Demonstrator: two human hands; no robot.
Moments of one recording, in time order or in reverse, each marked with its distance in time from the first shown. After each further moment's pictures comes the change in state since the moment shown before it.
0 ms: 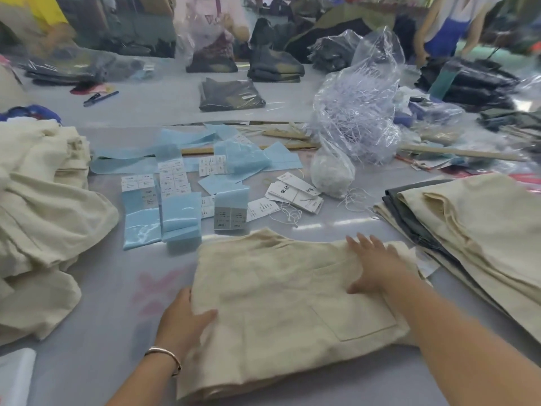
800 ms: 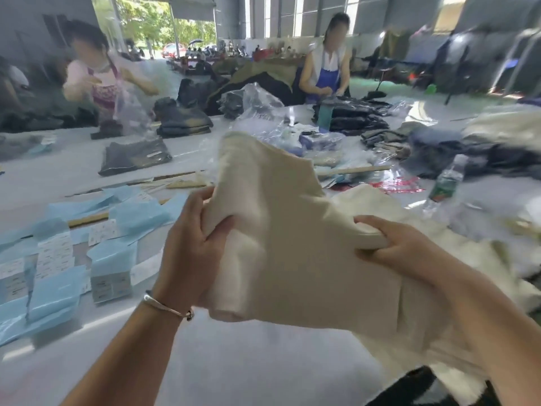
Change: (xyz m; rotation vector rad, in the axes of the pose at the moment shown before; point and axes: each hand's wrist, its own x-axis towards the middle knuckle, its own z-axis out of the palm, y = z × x) left_hand -0.103 0.339 0.083 -0.242 0.194 0.888; right_hand -0.170 0.230 -0.100 0.713 0.401 -0.001
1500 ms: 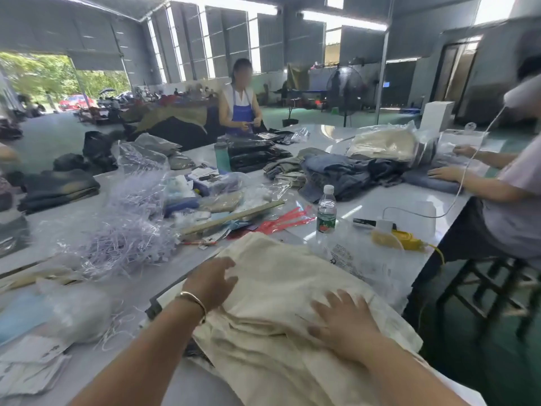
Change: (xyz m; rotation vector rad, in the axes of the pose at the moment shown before) left_hand 0.091 0.049 0.345 0.593 -0.748 0.098; right_hand 0.024 0.248 -0.030 -0.541 -0.132 0.323
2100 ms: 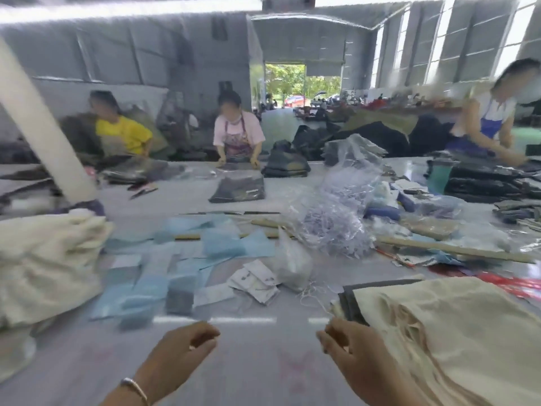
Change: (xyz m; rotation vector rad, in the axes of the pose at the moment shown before) left_hand -0.335 -0.232 -0.061 -0.329 0.241 -0.640; right_hand -0.035 -0.304 -0.039 0.645 0.134 -0.756
